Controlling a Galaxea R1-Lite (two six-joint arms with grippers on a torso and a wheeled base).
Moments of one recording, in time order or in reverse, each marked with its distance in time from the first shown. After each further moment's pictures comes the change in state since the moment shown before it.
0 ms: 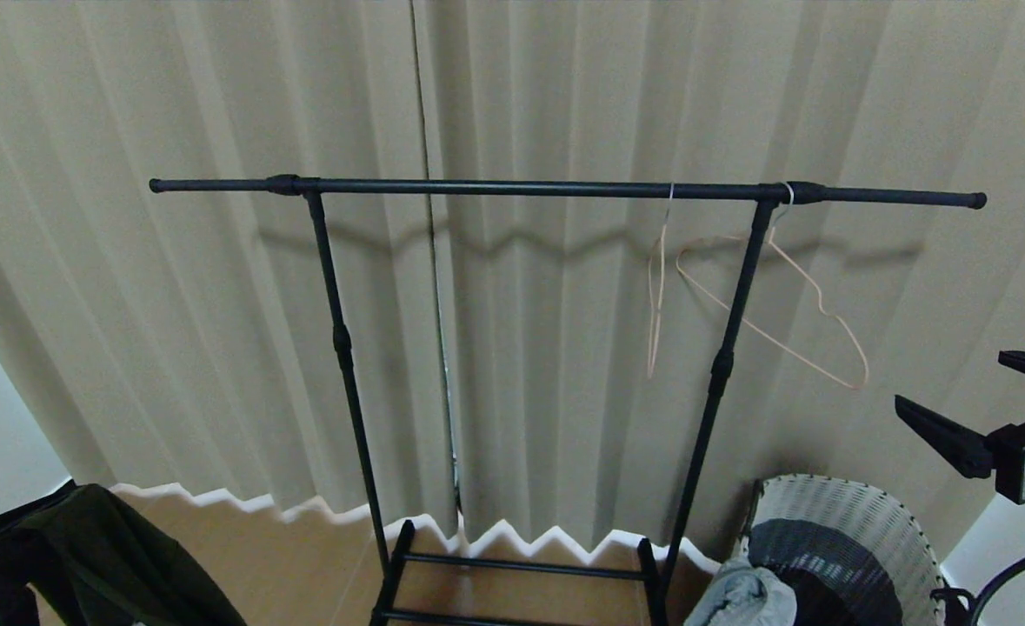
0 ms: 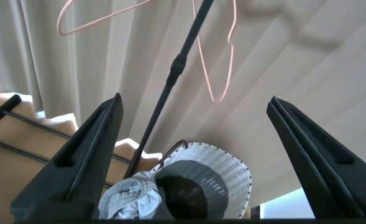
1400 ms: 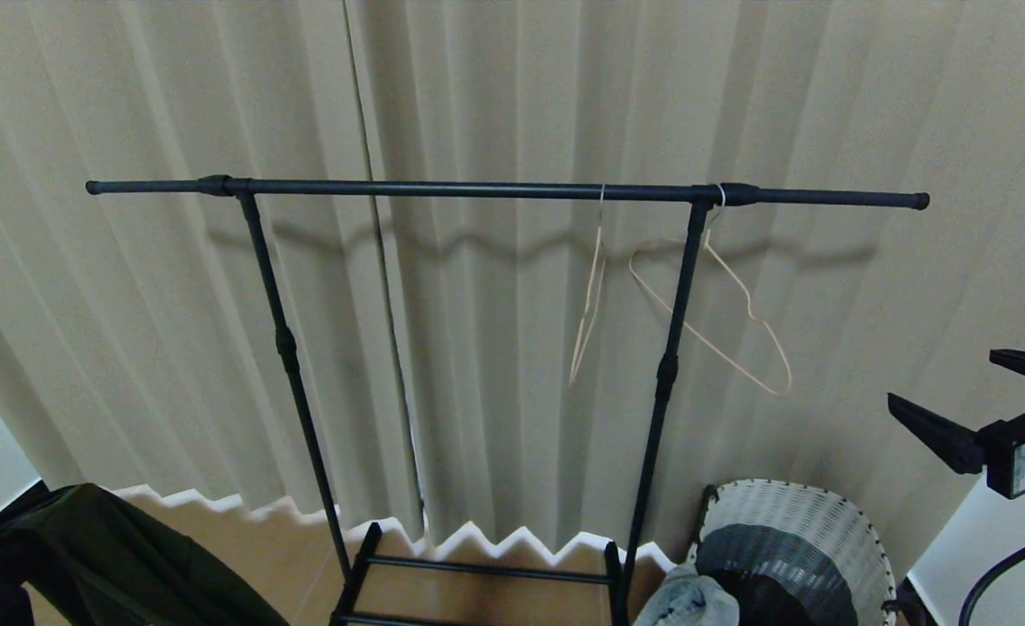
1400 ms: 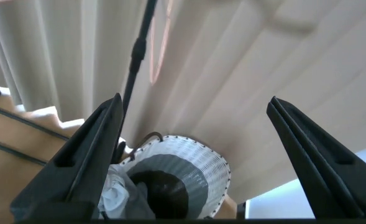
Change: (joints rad) left arm 0.000 -0.008 0.000 0.000 0.002 -0.010; right arm -0.001 0.026 -0.014 -0.001 -0.001 0.003
